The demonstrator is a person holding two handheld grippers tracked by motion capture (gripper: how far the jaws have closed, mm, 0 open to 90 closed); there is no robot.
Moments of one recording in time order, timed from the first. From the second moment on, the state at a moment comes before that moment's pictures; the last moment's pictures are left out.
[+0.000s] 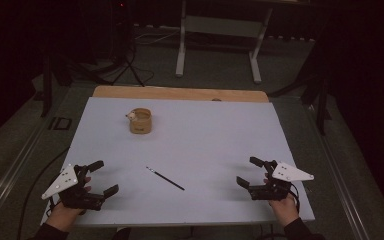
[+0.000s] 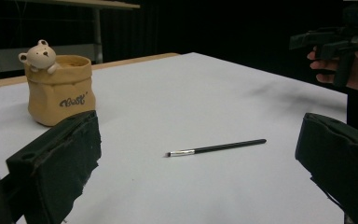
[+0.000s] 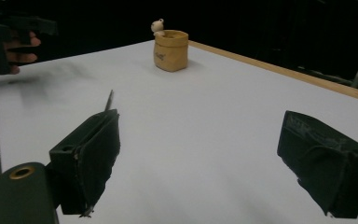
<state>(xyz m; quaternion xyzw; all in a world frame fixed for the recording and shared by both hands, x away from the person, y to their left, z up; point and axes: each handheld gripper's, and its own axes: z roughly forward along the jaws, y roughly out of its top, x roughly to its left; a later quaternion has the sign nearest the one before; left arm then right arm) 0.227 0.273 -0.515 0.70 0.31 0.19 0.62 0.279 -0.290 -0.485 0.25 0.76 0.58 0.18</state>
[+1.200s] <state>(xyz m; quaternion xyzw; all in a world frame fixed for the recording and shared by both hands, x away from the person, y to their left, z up) 0.255 0.256 -0.490 0.80 0.27 0.11 0.52 0.276 -0.290 -0.479 0.24 0.75 0.59 0.18</state>
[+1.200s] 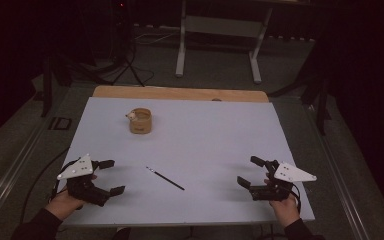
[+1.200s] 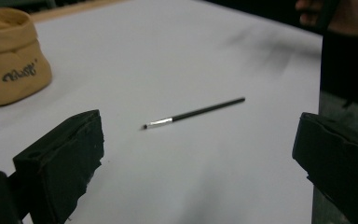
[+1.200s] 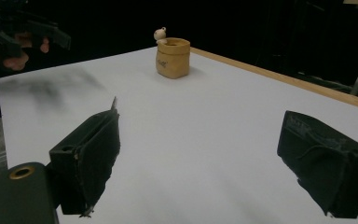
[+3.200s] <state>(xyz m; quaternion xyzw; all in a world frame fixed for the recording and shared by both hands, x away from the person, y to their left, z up) 0.331 0.135 -0.456 0.97 -0.03 0.08 0.23 0.277 -0.286 -0.479 0.23 0.76 0.59 0.17</state>
